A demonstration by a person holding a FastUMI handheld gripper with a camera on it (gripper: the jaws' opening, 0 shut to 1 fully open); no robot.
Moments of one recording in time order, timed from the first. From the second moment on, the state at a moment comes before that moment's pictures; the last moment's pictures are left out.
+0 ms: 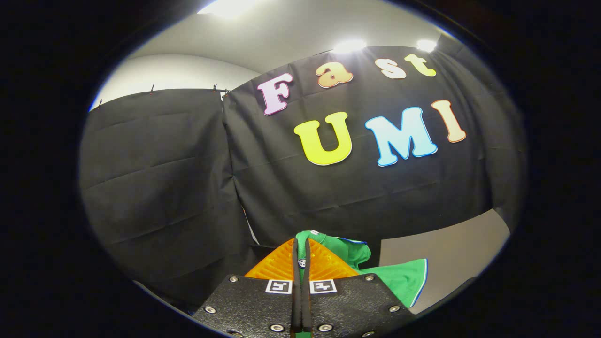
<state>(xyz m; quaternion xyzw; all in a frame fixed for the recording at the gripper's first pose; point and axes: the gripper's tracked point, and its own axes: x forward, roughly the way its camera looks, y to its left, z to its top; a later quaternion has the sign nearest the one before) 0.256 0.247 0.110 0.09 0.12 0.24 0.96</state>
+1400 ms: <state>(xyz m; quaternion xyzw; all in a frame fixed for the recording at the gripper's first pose) 0.267 0.388 -0.037 0.07 0.19 0.22 0.95</state>
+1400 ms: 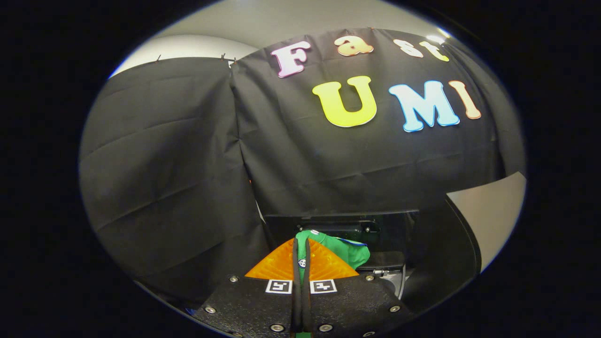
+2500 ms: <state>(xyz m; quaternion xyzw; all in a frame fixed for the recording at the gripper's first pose) 0.266 0.391 -0.212 0.04 0.29 0.13 0.95</state>
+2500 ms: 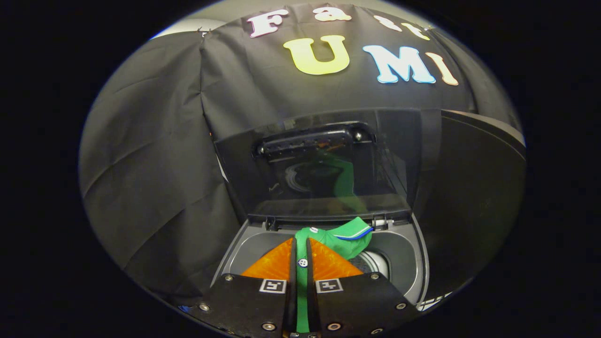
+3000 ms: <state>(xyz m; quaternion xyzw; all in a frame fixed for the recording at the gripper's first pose) 0.272 0.377 -0.181 0.02 0.23 0.09 0.97</state>
